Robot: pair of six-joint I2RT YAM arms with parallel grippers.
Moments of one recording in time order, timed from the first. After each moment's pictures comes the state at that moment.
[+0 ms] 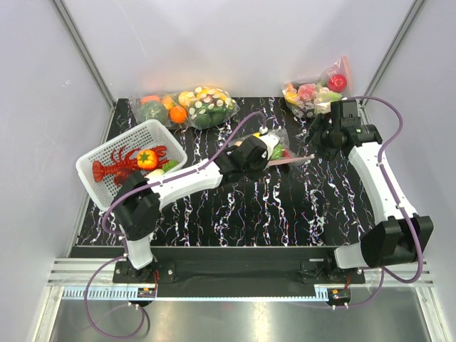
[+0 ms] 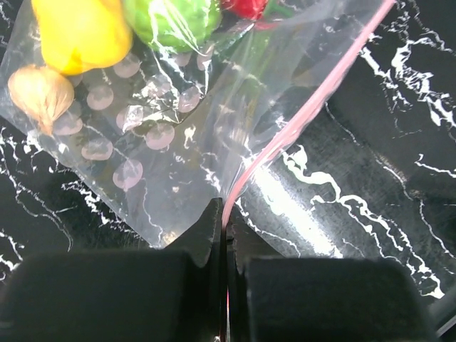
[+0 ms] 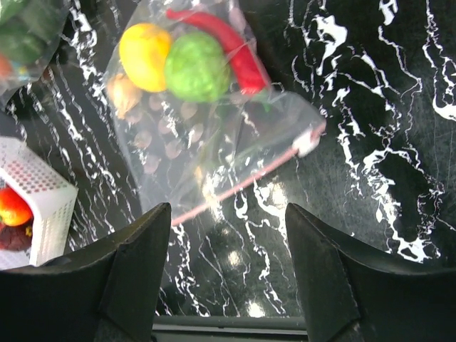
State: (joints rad) left arm -0.93 1.82 1.44 -0.34 -0.13 -0.16; right arm 0.12 1.39 1.40 -0.87 -0.05 0.66
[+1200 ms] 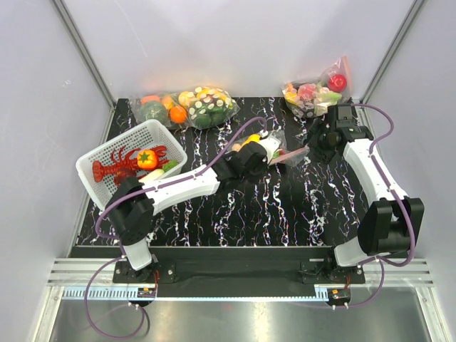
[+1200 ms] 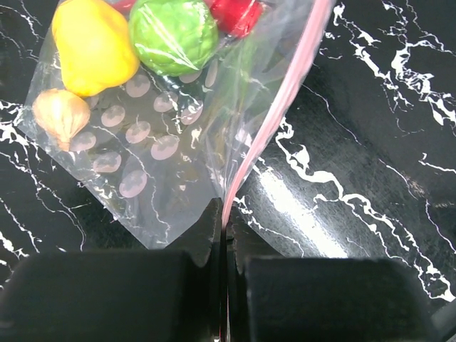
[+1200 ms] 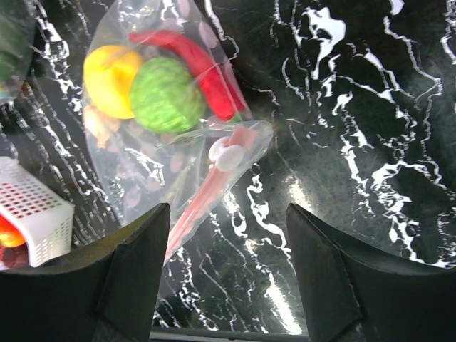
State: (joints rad) left arm -0.97 1.75 1.36 -0.28 -0.21 -0.13; right arm 0.08 1.50 1.31 -0.75 -0.10 0.69
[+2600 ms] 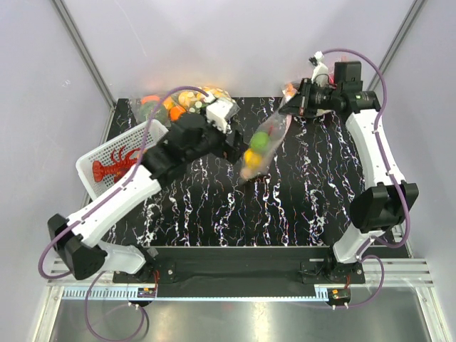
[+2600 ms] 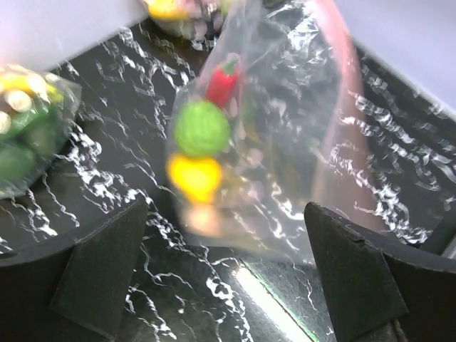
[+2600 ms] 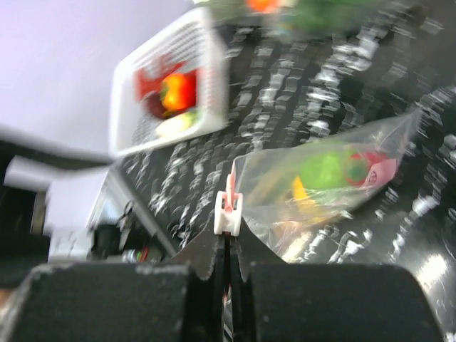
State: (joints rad) left arm -0.78 1.33 1.34 -0.32 0.02 -0.09; right arm 0.09 1.70 1.83 -0.74 -0.79 0.29
